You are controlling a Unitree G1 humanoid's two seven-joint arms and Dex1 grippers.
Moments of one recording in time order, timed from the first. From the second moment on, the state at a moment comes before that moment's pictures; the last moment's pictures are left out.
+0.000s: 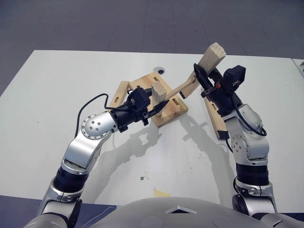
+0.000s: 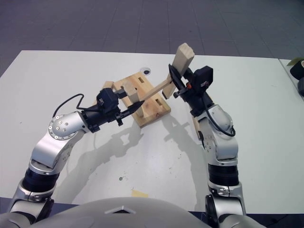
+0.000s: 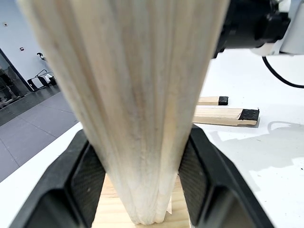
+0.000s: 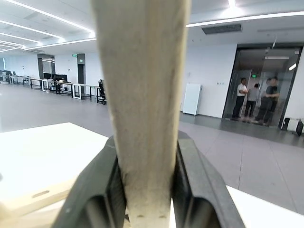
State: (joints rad) left arm -0.19 0.46 -0.25 -0.51 -0.24 0.38 -0.56; right arm -0.21 -0.27 -0.03 -0.33 0.37 0.20 0.44
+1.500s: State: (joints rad) left arm -0.22 0.46 -0.25 -0.45 -0.23 0.35 -0.57; right arm -0.37 -0.33 -0.14 -0.25 0.66 0.77 0.30
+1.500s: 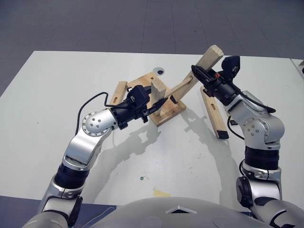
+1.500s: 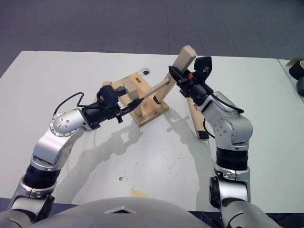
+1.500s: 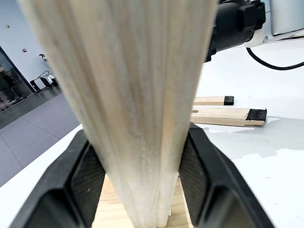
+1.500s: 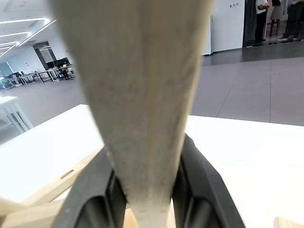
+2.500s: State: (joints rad) left arm -0.21 0.45 -0.27 -0.45 -0.20 0.42 -0.58; right arm -0.45 -0.33 -0.17 -0.34 0.69 1.00 0.18
